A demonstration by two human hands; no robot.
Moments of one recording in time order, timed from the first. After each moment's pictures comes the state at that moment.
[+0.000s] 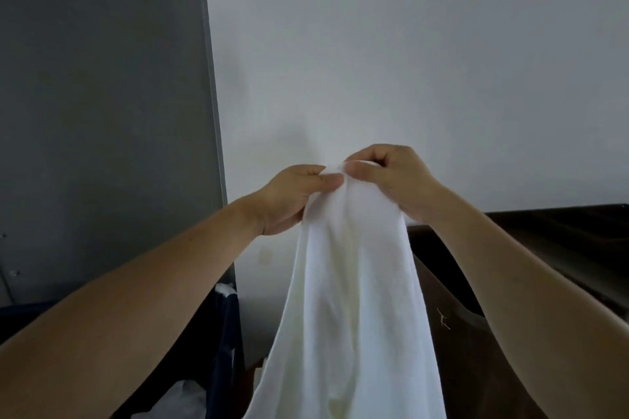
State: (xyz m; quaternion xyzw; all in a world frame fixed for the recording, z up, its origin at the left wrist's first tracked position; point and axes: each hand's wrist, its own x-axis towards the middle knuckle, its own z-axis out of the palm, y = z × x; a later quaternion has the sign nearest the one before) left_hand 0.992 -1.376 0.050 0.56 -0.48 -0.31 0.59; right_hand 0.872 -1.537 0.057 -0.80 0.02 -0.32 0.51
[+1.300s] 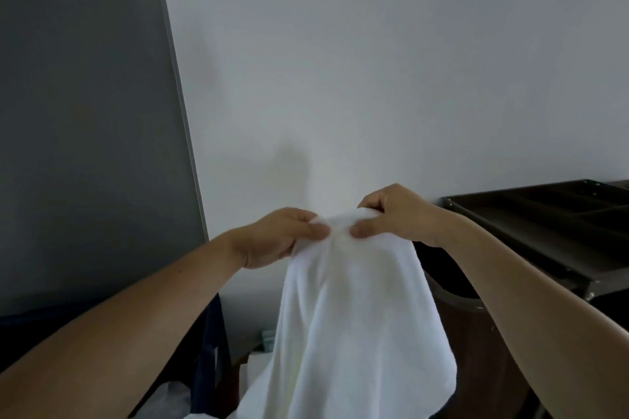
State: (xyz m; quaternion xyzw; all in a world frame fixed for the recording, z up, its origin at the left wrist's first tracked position) left_hand 0.991 -1.392 -0.006 0.65 -0.47 -0.36 0.47; right_hand 0.835 -1.579 0.006 -0.89 0.11 -0.15 0.41
